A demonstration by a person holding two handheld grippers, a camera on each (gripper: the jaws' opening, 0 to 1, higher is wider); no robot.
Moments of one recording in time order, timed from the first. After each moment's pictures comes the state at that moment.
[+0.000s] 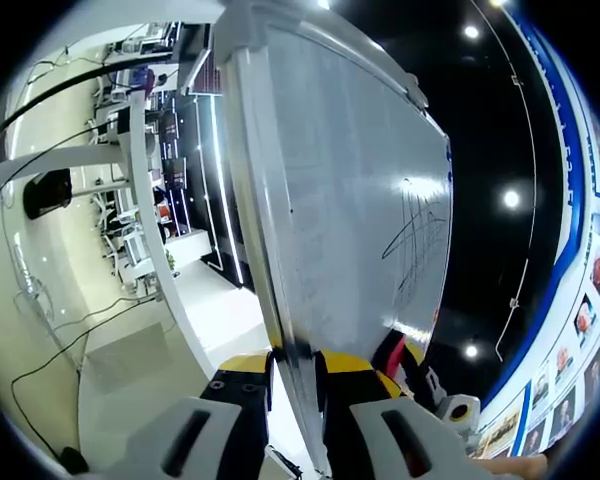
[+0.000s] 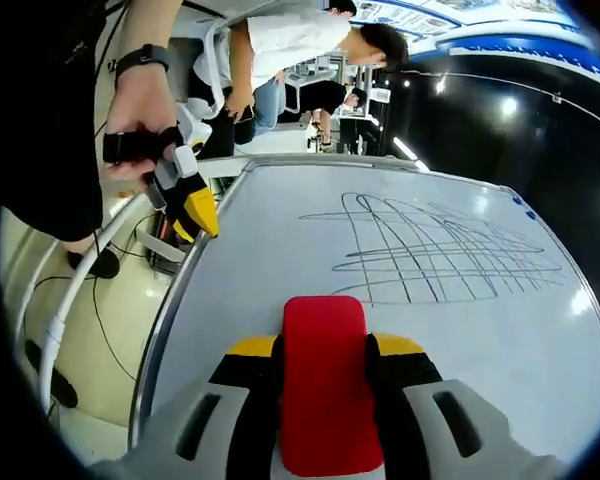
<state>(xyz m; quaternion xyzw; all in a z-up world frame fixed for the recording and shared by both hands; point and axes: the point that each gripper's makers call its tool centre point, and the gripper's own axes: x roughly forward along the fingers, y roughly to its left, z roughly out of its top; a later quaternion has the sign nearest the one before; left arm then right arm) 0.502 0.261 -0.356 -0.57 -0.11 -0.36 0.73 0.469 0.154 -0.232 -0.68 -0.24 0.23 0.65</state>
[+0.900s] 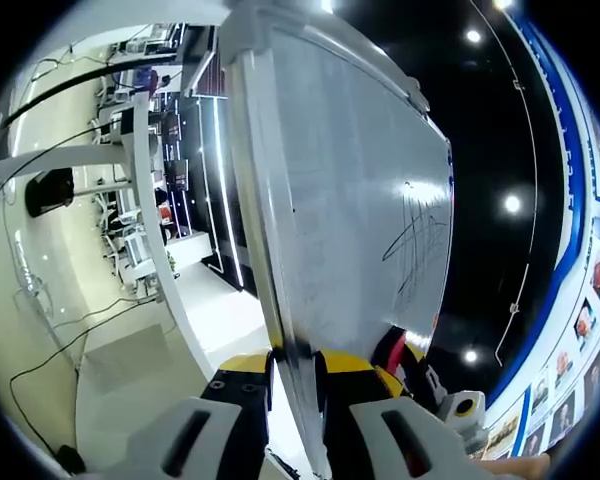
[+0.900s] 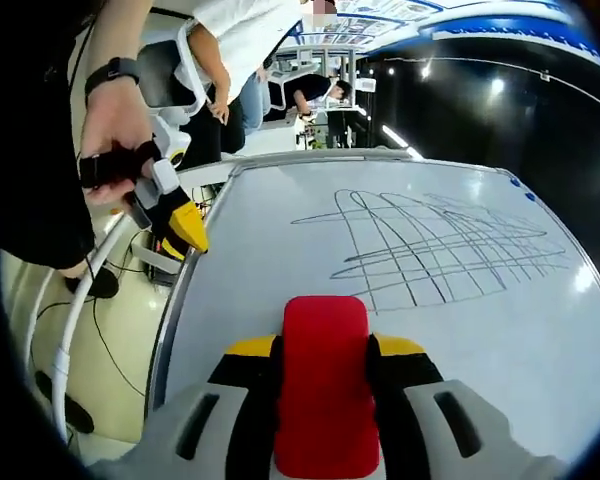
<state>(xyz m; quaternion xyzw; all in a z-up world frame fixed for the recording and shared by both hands) 0.503 0.262 -0.356 -0.58 -0.11 -0.35 0.73 0.474 0.168 -0.233 -0.65 -0.22 0.23 0.69</state>
